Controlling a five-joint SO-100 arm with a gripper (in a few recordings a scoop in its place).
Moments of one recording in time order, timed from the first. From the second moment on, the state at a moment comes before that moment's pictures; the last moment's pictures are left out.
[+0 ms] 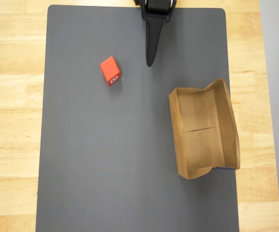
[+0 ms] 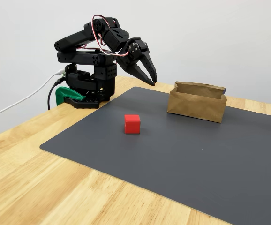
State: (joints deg) arm 10.0 180.3 153.1 62.8 -4.2
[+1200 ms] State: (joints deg) arm 10.0 180.3 153.1 62.8 -4.2
